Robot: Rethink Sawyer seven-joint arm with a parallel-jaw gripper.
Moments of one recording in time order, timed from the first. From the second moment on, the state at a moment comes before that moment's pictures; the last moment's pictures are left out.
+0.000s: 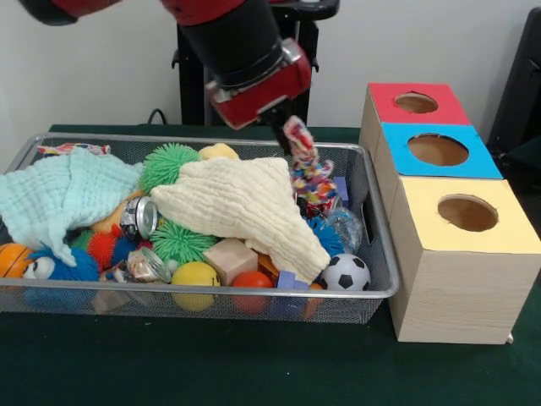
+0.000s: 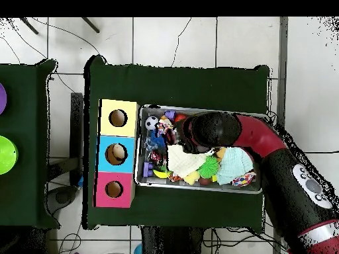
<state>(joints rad) -0.84 -0.58 0.77 1.67 -0.29 0.88 1.38</state>
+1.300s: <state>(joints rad) -0.38 -0.68 0.66 1.74 -0.24 0.68 1.40</state>
